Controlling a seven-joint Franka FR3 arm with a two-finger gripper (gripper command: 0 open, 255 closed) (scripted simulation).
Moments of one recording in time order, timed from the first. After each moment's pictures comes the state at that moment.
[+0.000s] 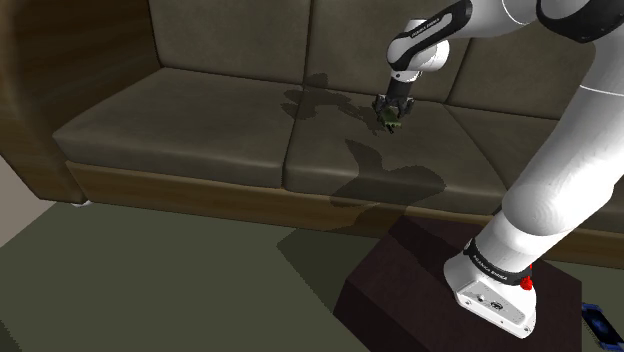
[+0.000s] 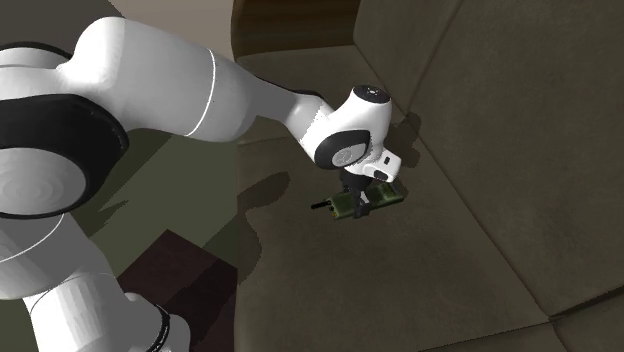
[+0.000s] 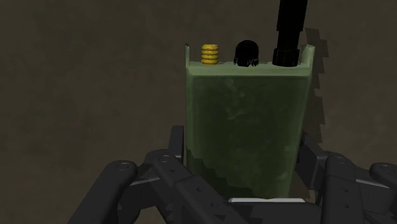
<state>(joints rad) -0.32 0.16 -0.23 -2.08 0.05 2.24 0.21</state>
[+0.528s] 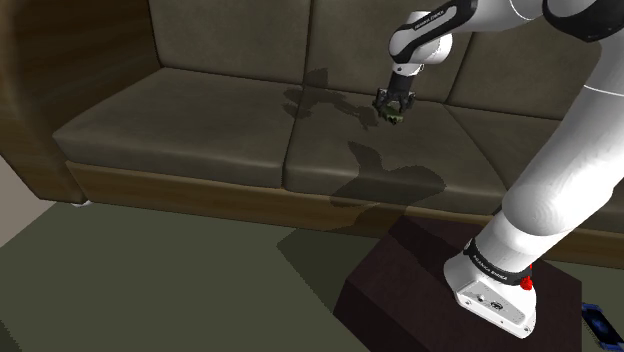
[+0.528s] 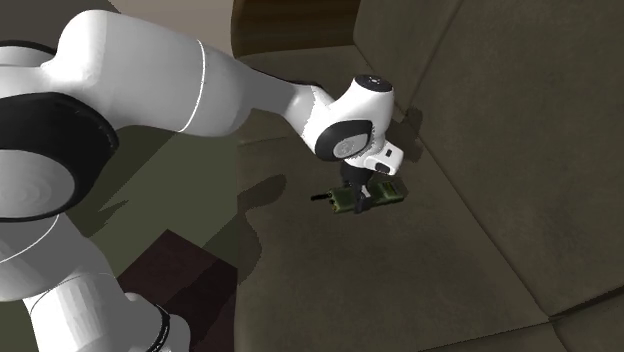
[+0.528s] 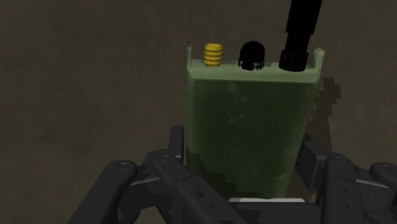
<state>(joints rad) -0.32 0.13 -0.23 -2.06 0.04 2.18 0.22</state>
